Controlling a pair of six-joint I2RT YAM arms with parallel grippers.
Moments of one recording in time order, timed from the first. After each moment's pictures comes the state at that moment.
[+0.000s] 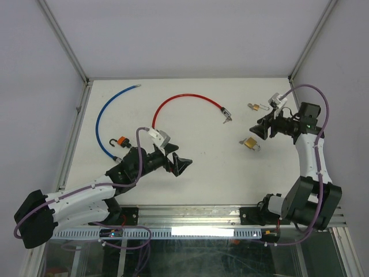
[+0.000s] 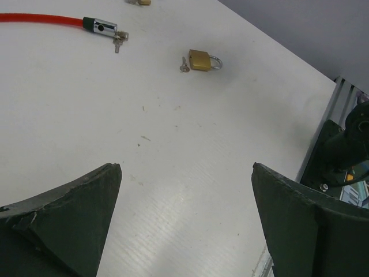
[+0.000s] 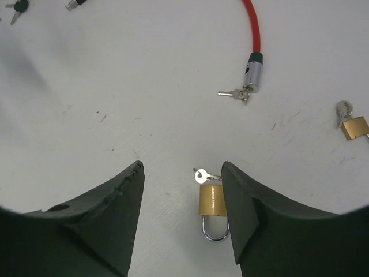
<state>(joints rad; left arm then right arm) -0.90 0.92 0.38 0.44 0.07 -0.29 -0.31 1.21 0.91 -0.56 -1.06 -0.67</state>
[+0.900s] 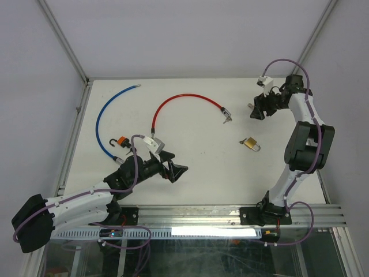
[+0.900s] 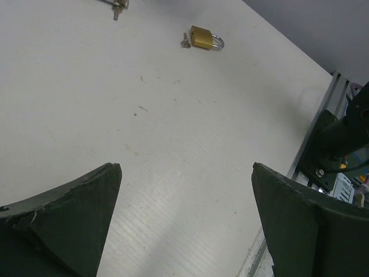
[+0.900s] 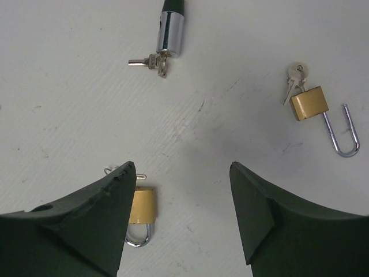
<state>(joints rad) -0.90 0.86 0.26 0.46 0.05 -0.36 -0.19 1.84 1.50 -0.79 -0.71 -0.75</state>
